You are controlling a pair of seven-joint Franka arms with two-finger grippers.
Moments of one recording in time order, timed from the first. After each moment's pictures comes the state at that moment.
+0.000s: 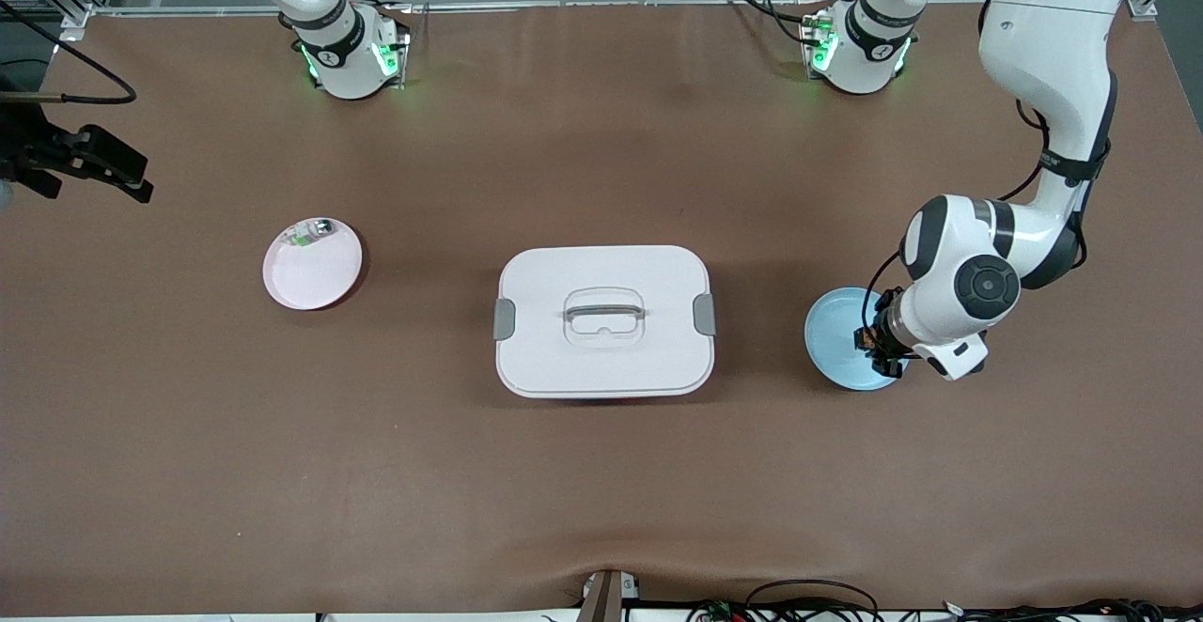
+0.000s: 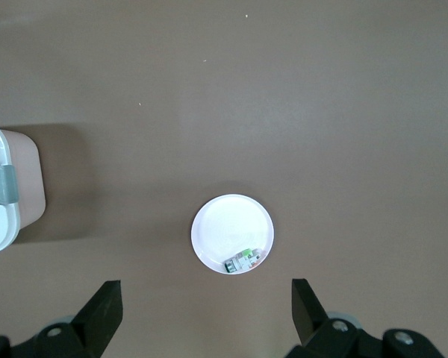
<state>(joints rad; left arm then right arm) -0.11 0.51 -0.05 -1.88 0.09 2.33 -1.62 0.10 0.05 -0.05 -1.39 -0.03 1.45 0.09</state>
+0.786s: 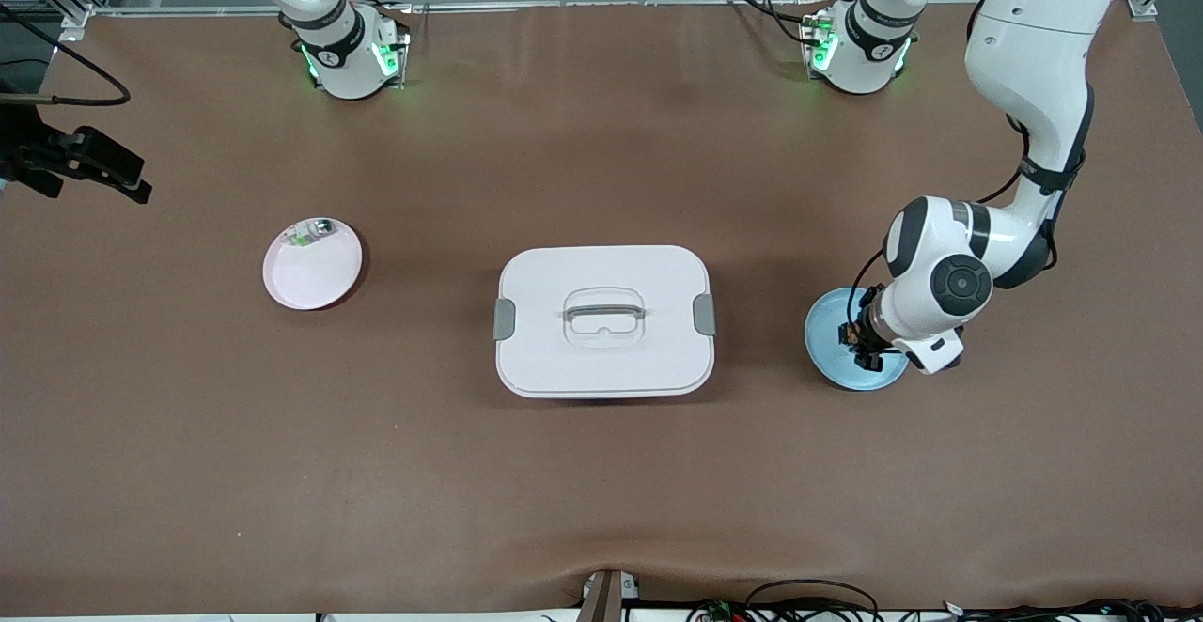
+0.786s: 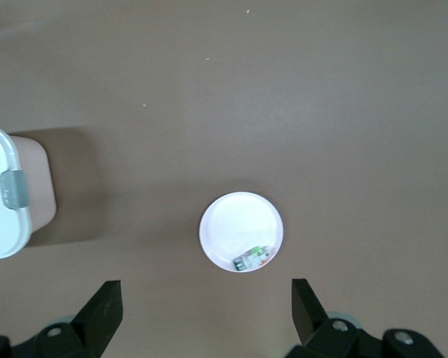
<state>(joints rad) -0.11 0.54 -0.08 -1.93 0.09 2.40 -1.62 0.09 0.05 -0.06 -1.39 0.01 1.45 0.13</state>
